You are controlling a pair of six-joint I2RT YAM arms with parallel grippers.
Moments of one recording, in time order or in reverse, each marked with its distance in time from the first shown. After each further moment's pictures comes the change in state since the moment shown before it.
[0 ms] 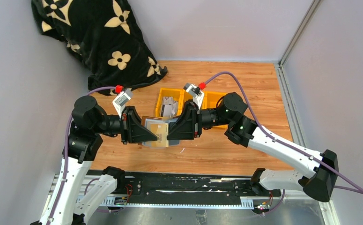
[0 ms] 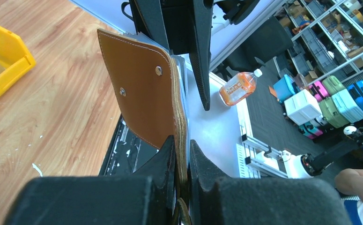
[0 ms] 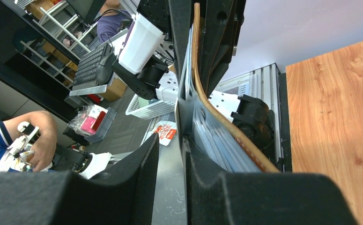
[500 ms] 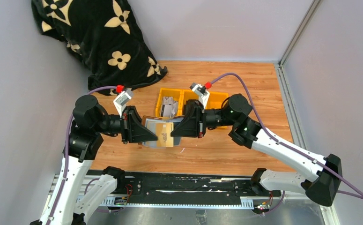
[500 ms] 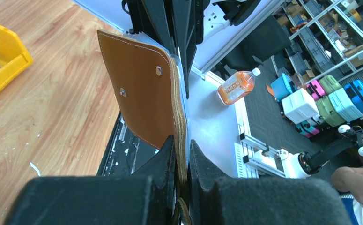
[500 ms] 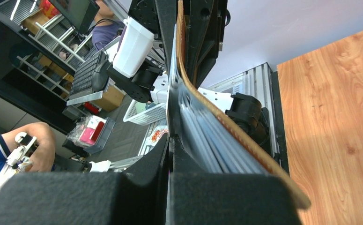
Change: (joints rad) left arm 0.000 0.007 0.000 -0.004 0.010 0.001; right arm -0.029 -0.021 -0.029 0.008 0.011 0.035
